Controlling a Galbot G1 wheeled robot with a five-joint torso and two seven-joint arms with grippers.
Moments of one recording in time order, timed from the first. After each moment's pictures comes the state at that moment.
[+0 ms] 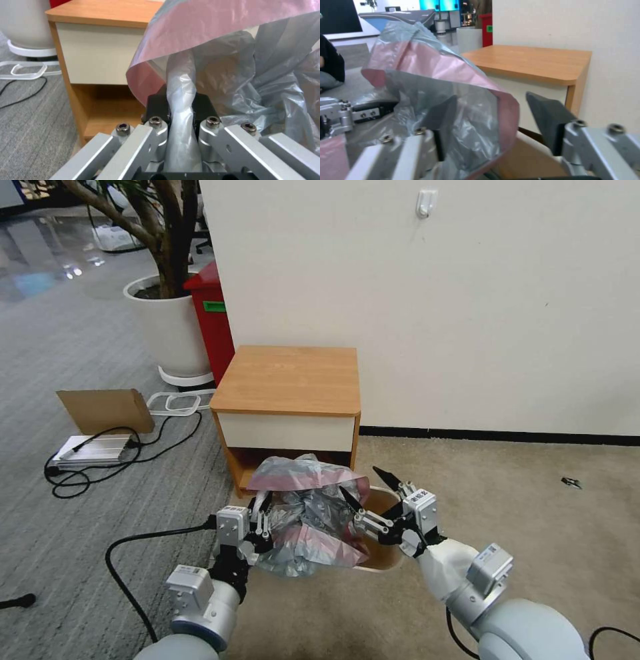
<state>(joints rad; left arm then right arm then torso) 1.75 -1.34 -0.34 -2.43 -0.21 0.32 -0.13 -1.58 1.12 0.30 2.39 0.26 -0.23 -0.11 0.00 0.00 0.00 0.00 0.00</state>
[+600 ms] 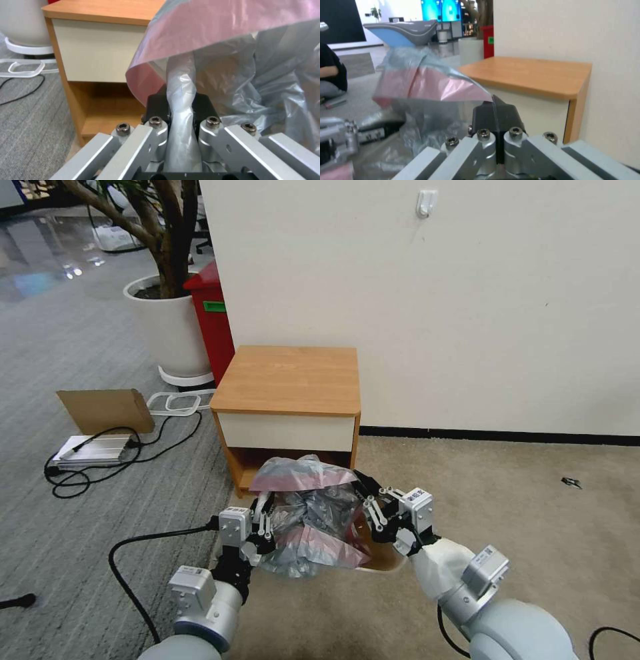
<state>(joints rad) 1.75 -1.35 -0.33 -2.42 -0.20 0.31 -0.13 -1.56 1.11 0.30 2.40 0.28 -0.20 -0.10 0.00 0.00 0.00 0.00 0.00</state>
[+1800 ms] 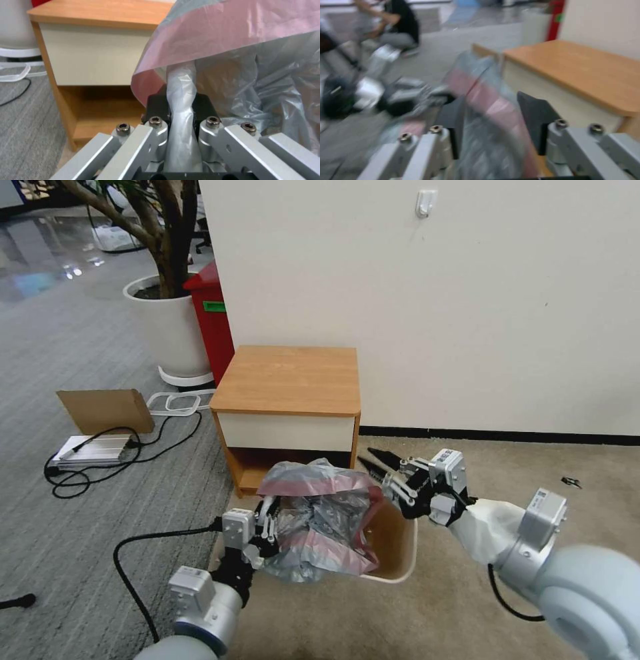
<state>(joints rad) 1.74 -1.29 -0.40 -2.44 -0.29 0.34 -0.06 -1.40 0.65 0.52 2.46 0.76 -0.42 -0.34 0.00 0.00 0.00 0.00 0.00</state>
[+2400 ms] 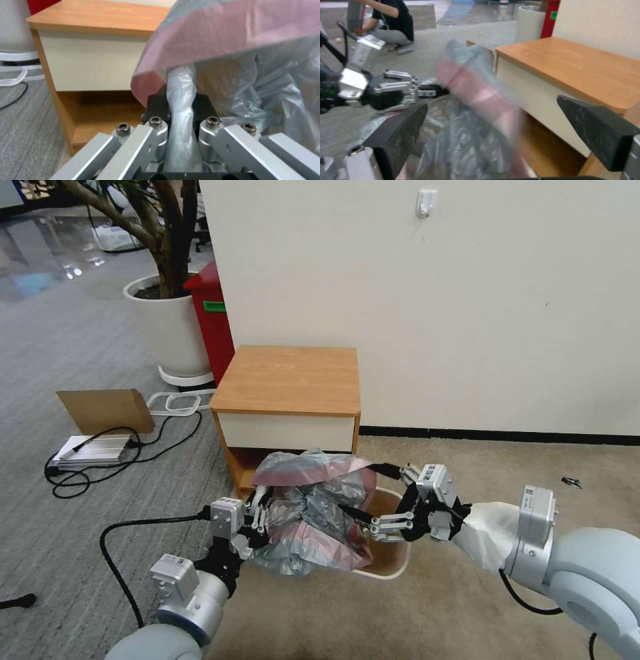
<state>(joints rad) 1.73 -1.29 -0.42 -2.45 -0.31 0.36 -0.04 -1.36 0.65 0.49 2.44 0.75 -0.42 -0.29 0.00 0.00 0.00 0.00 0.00</state>
